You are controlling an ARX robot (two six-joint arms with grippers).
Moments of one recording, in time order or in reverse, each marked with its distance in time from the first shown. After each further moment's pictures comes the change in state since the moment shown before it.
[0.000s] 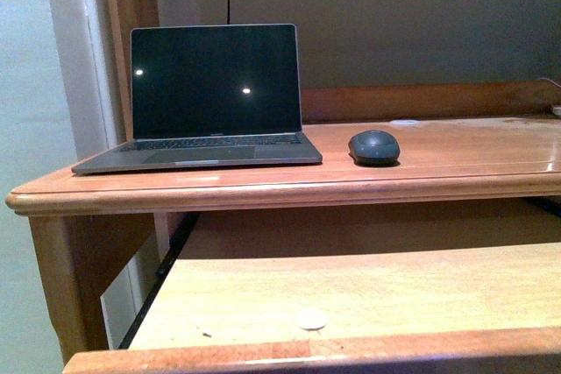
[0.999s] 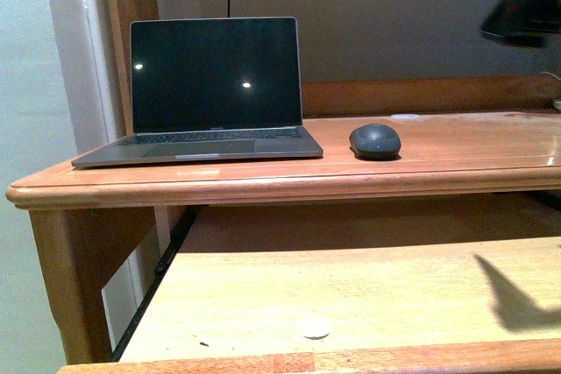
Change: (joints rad) left arm 0.000 0.000 0.000 0.000 0.000 0.000; right arm 0.155 0.204 0.803 -0.232 0.356 0.353
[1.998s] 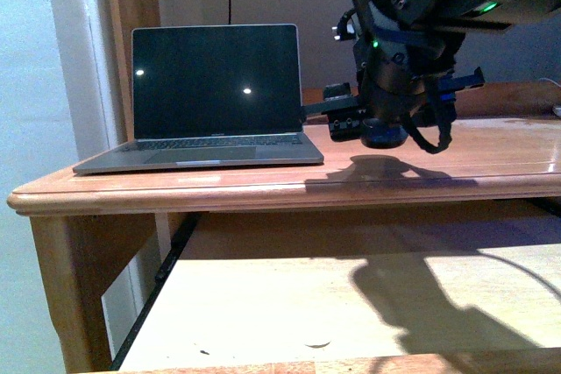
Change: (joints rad) left arm 0.000 0.000 0.000 0.000 0.000 0.000; right arm 0.287 0.567 0.659 -0.457 0.477 -0.005
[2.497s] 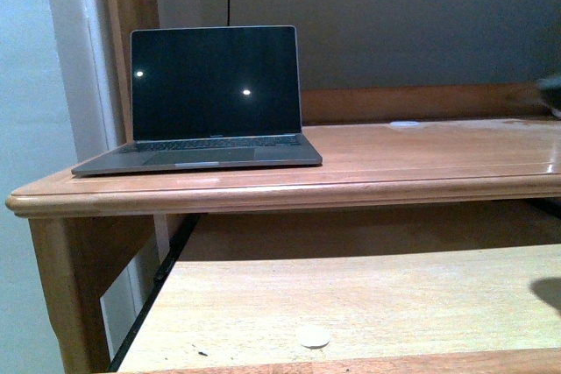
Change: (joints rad) left arm 0.000 0.000 0.000 0.000 0.000 0.002; right arm -0.246 -0.780 -0.744 0.027 -0.378 -0.093
